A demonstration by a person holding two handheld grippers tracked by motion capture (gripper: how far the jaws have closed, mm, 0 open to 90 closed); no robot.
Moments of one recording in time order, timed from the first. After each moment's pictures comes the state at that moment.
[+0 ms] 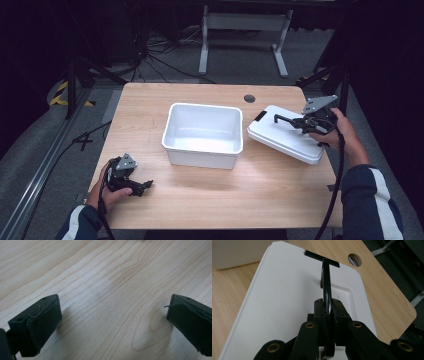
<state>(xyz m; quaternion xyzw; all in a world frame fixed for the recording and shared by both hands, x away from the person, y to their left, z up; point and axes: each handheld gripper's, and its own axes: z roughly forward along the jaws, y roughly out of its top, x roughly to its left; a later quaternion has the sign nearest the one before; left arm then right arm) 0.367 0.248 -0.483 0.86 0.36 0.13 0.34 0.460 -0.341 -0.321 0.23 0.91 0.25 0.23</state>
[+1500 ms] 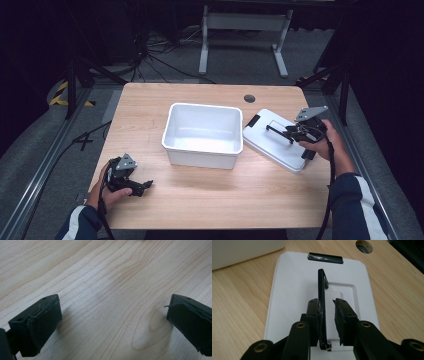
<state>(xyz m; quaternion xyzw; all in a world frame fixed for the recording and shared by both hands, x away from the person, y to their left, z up) 0.367 0.248 -0.483 0.86 0.36 0.13 0.35 0.464 -0.340 -0.370 0.28 0.89 0.28 0.22</state>
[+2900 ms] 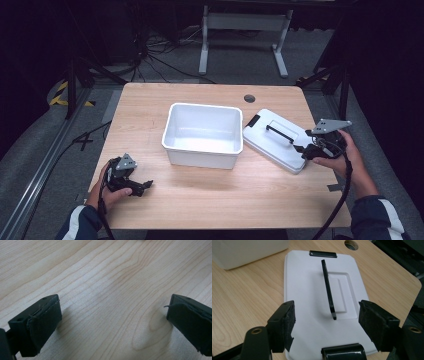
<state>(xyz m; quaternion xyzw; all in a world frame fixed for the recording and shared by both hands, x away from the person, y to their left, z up) 0.367 0.248 -0.483 0.86 0.36 0.13 0.34 0.400 -0.356 -0.351 0.32 0.87 0.29 0.25</state>
